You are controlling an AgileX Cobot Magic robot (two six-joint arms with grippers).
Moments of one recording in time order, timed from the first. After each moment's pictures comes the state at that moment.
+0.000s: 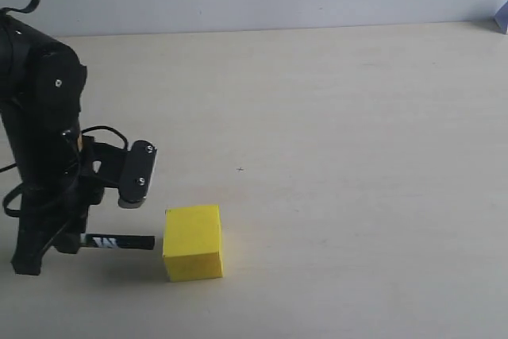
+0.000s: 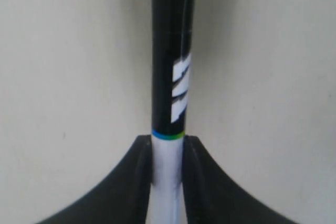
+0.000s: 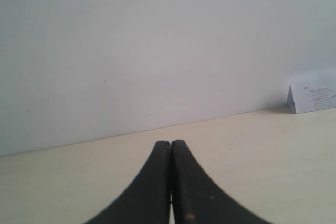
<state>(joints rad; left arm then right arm) -0.56 1.79 -0.95 0.09 0.99 1.02 -0.07 0.01 -0.01 -0.08 0.06 0.26</state>
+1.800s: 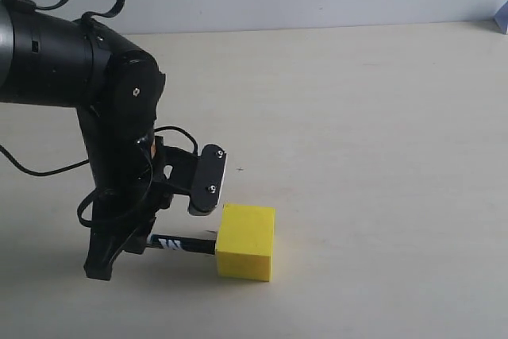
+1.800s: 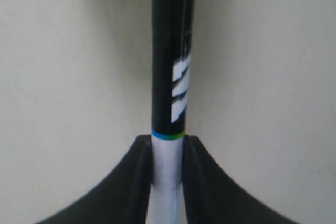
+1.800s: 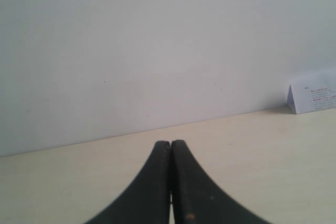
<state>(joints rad) -0.74 1.85 -1.07 0.04 0.99 0.97 -0.07 0.01 -0.01 -0.08 0.06 0.26</state>
